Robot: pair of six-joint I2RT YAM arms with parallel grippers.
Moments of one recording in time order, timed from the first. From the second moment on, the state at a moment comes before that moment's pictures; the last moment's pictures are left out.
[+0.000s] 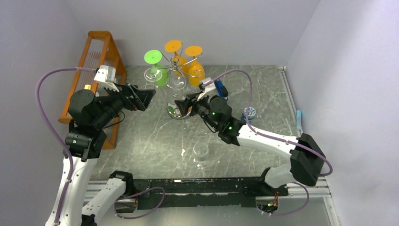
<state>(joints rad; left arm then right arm) -0.21 0.78 1.16 -0.40 0.33 -0.38 0.93 1.43 0.95 0.50 0.21 0.27</state>
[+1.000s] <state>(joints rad) -0.46 0.92 1.10 -0.51 0.69 -0.25 0.93 0.84 0.86 -0.38 0.52 0.77</state>
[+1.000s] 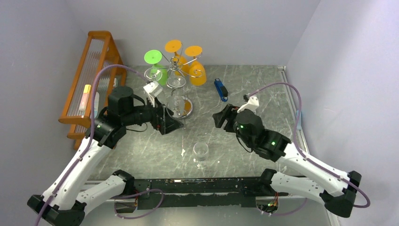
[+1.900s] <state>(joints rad) -1.07 1.26 1.23 -0.77 0.09 -0.30 0.90 0.98 0.81 -0.30 0.59 0.78</state>
